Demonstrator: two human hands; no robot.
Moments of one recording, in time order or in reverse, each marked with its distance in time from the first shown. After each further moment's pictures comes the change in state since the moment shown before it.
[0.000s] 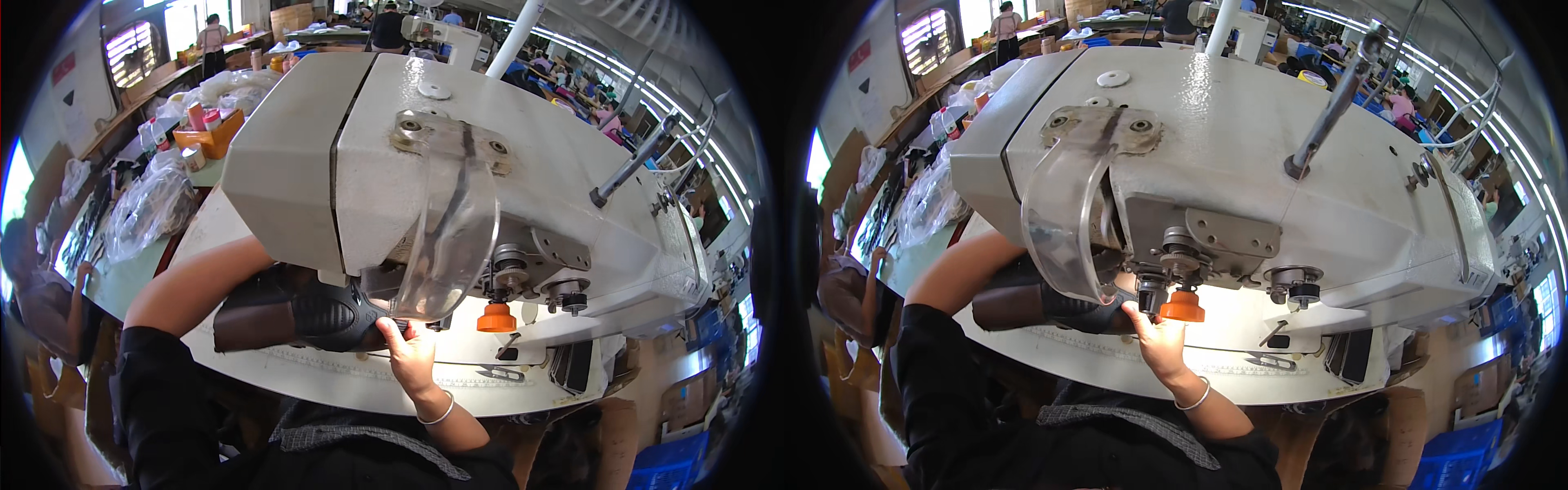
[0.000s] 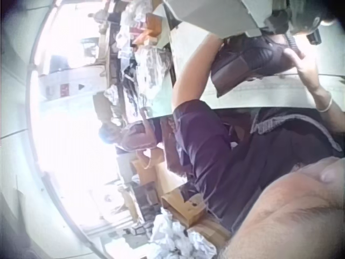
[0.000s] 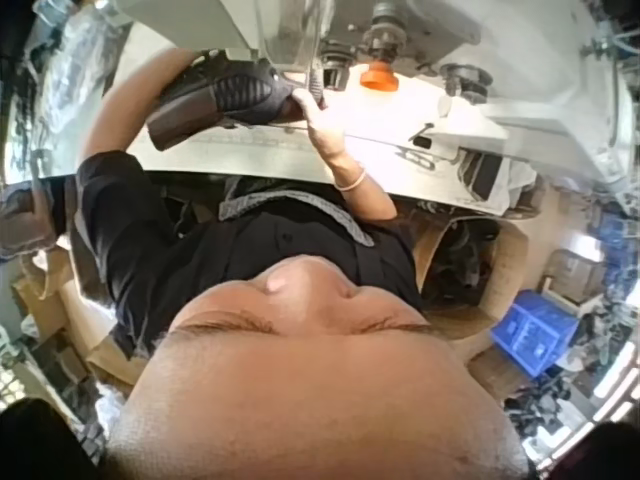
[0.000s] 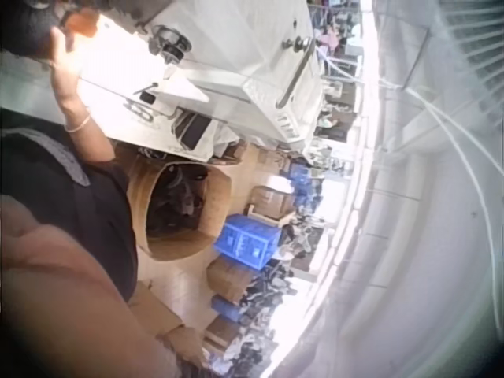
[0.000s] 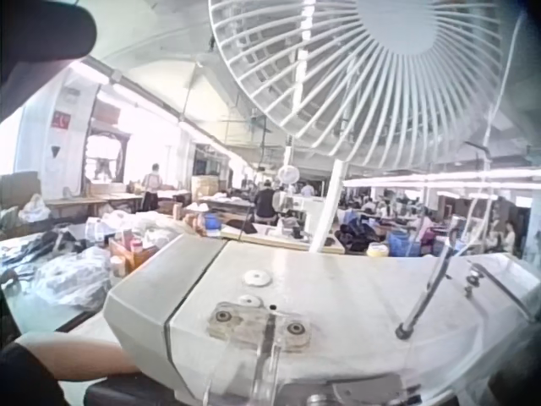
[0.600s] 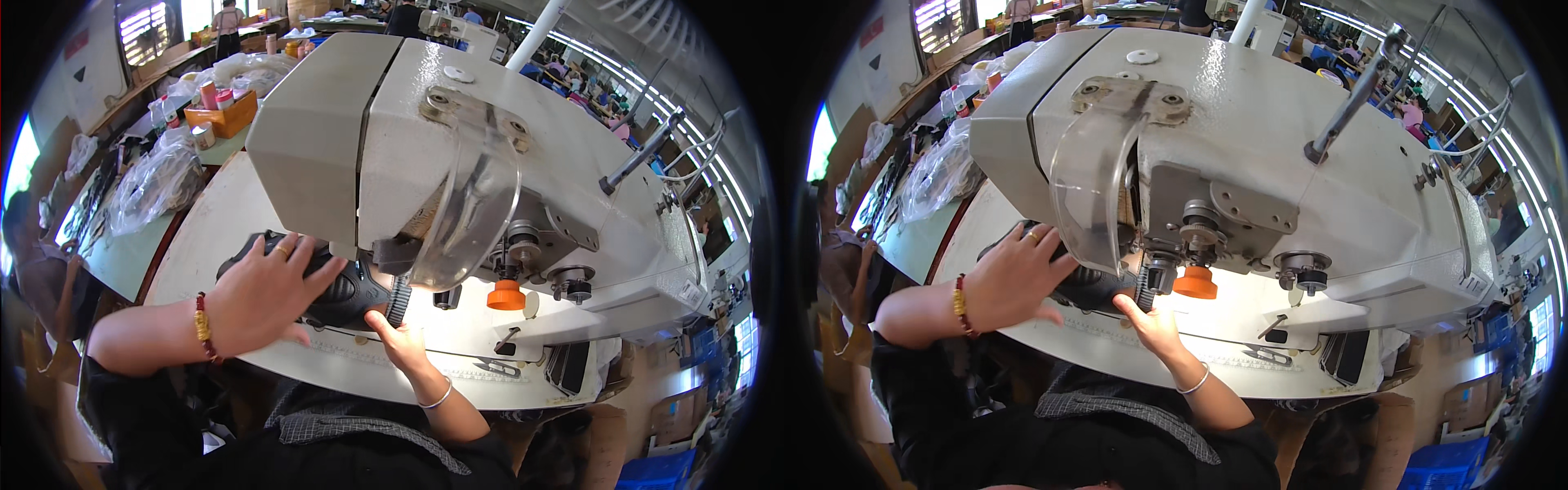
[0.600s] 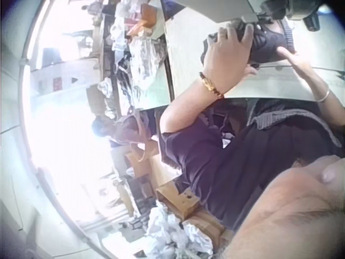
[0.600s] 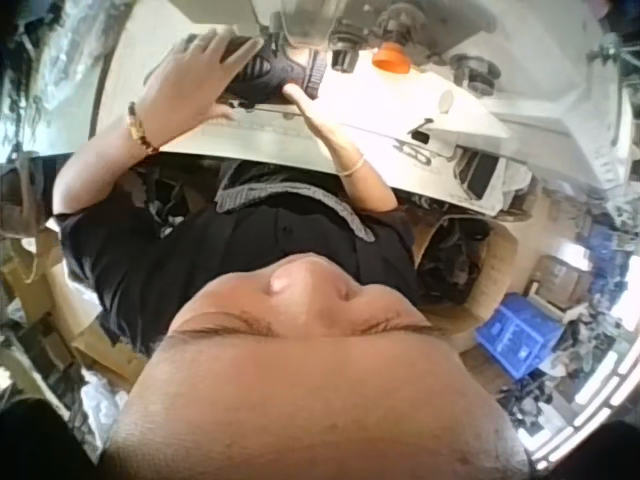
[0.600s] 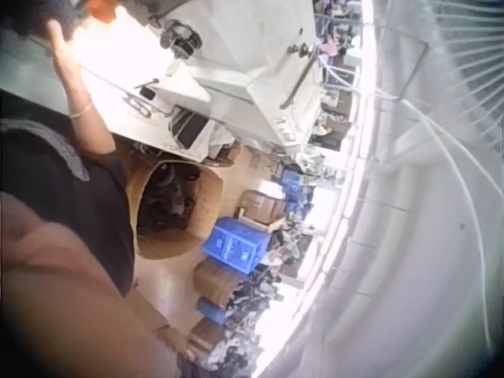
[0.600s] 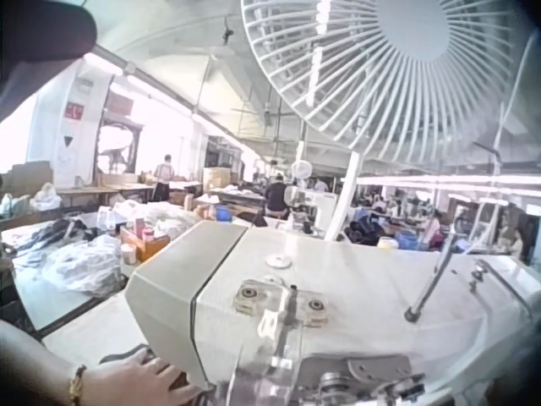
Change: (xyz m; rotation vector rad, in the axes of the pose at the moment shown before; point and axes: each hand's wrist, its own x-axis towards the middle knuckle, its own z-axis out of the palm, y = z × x) left_hand -0.083 0.116 -0.005 0.781 -0.042 -0.273; right_hand 0.004 0.012 0.000 -0.038 -0.202 0.109
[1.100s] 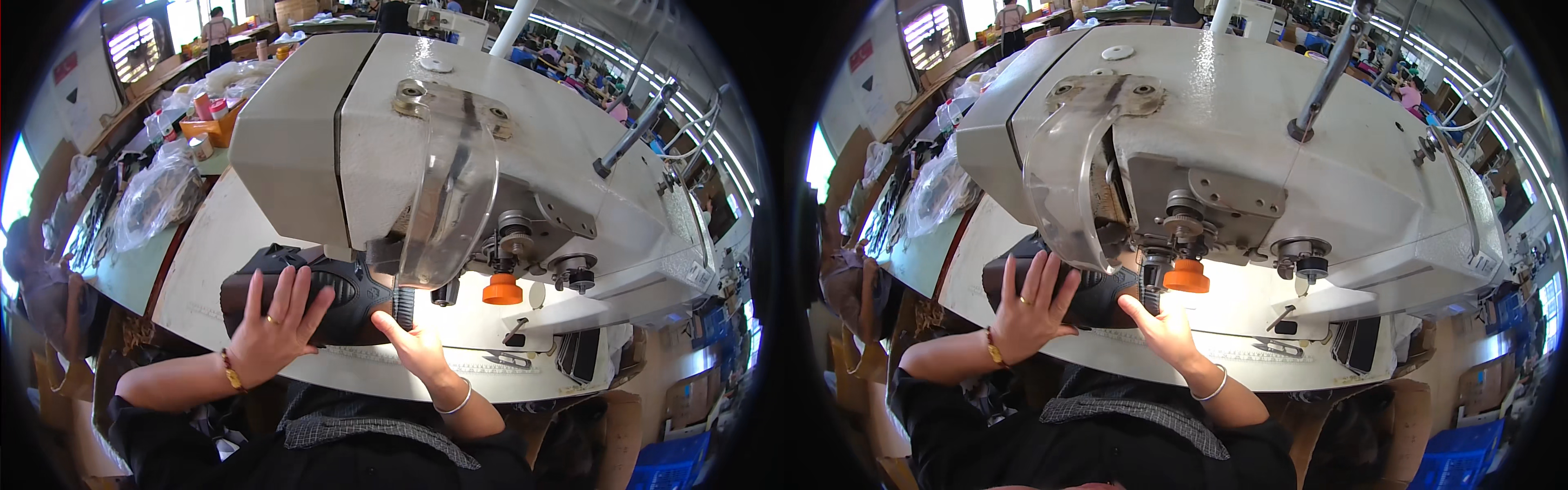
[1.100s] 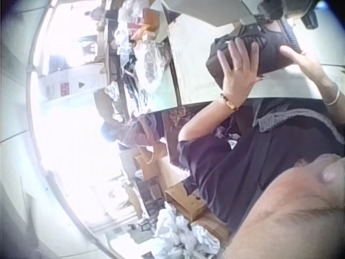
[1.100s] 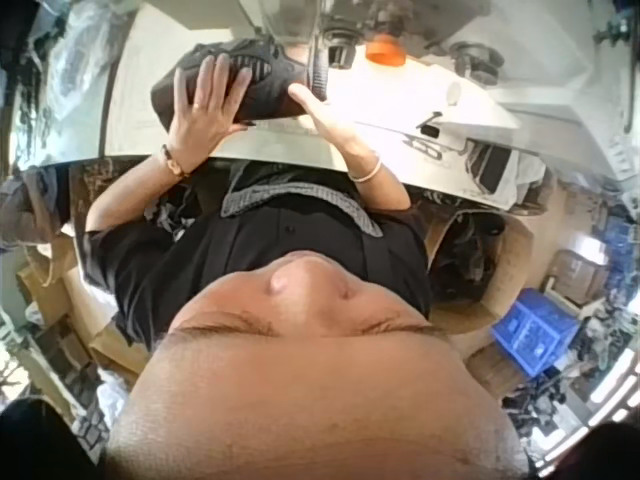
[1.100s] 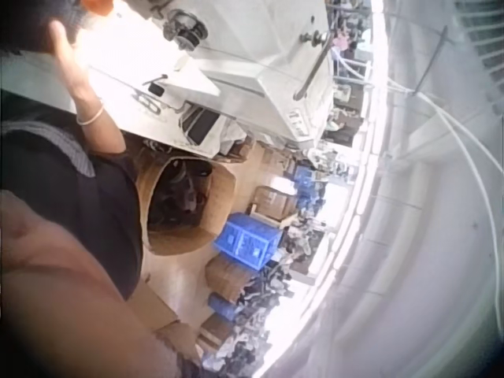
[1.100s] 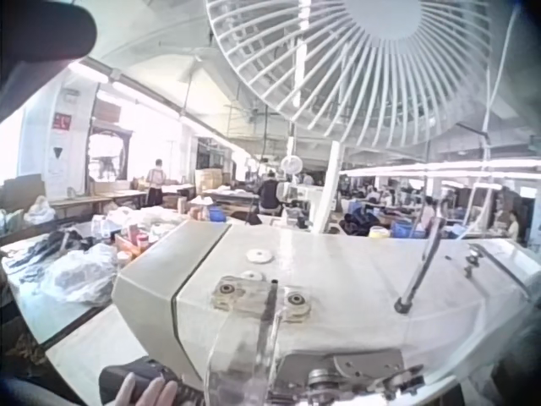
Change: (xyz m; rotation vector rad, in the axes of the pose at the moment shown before) left_hand -0.031 0.040 0.068 0.241 0.252 -0.102; right_hand -0.012 -0.039 0.002 -0.014 0.004 0.054
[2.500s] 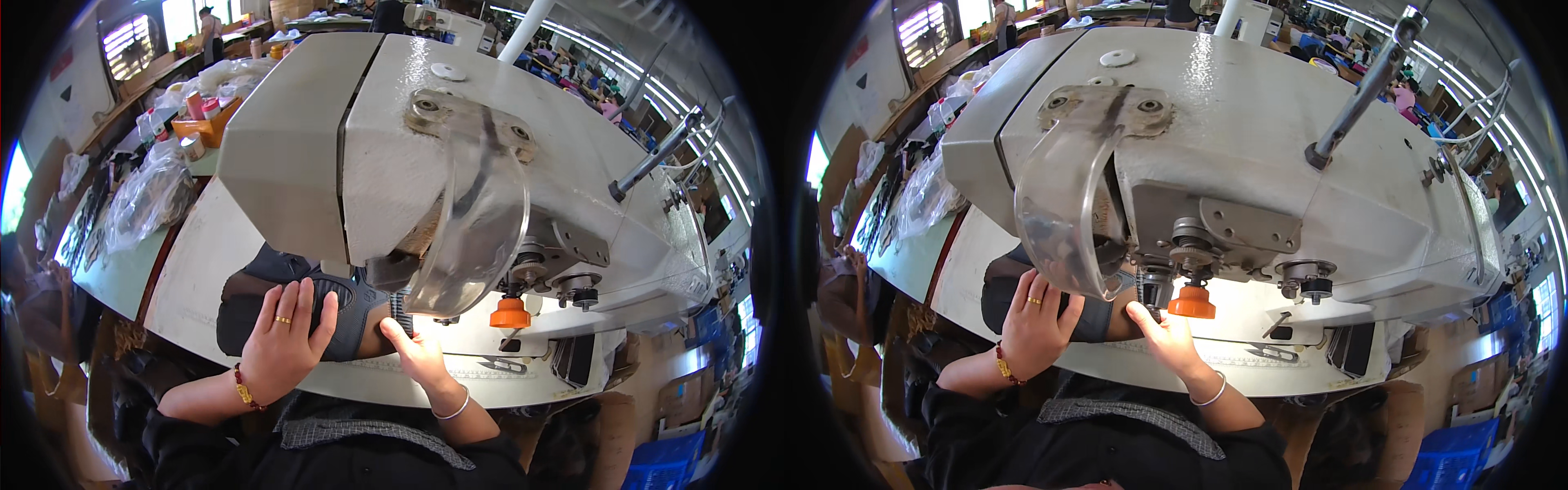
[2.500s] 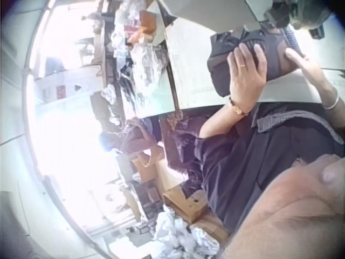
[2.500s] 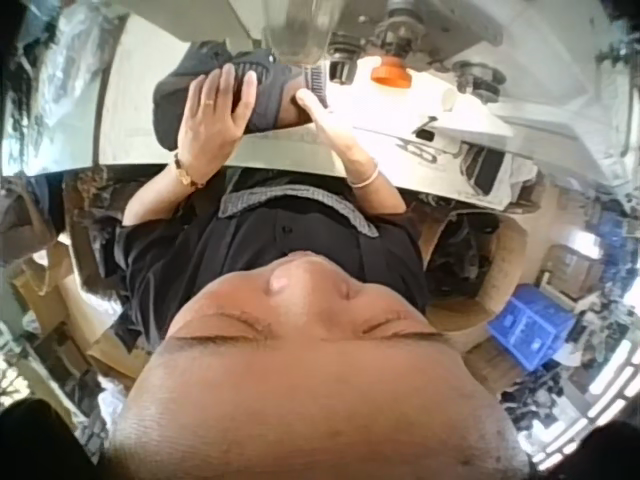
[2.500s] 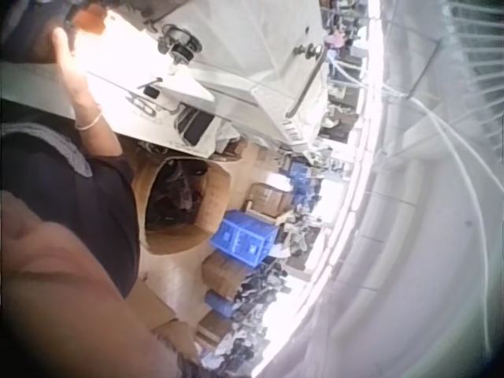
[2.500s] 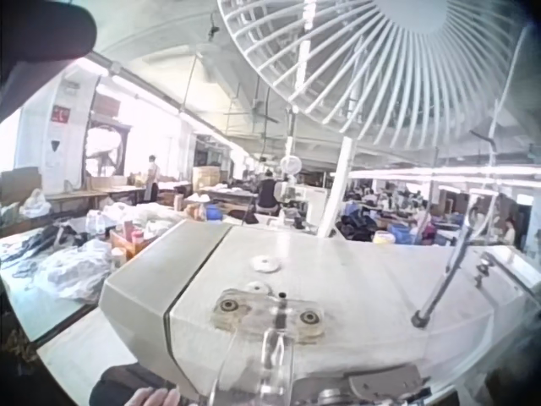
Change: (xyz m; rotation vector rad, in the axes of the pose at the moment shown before) left_hand 0.020 0.012 0.004 -0.097 0.158 -0.075; right_hand -0.003 0.006 -0.010 0.053 0.004 0.026
